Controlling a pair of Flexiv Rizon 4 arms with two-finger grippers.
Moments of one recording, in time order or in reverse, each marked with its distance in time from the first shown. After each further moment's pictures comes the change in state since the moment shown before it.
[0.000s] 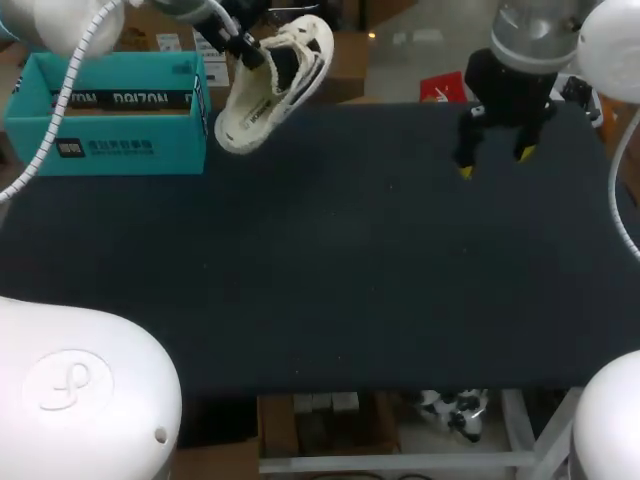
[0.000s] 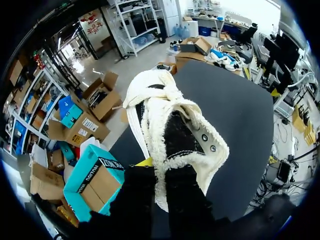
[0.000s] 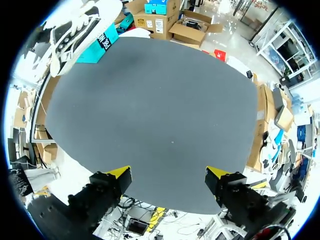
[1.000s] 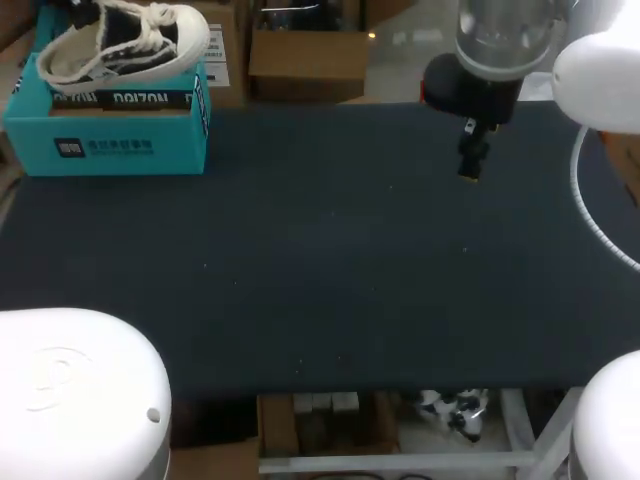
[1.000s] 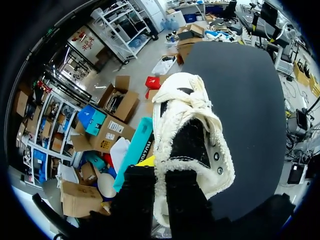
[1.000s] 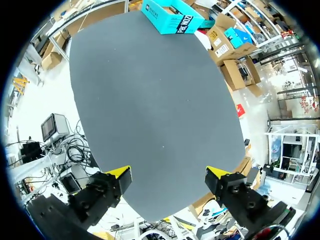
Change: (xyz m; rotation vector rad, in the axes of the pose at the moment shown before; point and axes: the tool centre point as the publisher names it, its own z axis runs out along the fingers) left arm -0.195 0.130 -0.070 -0.018 -0.104 0.262; right arm 0.021 0.010 -0.033 -0.030 -0.186 -0.717
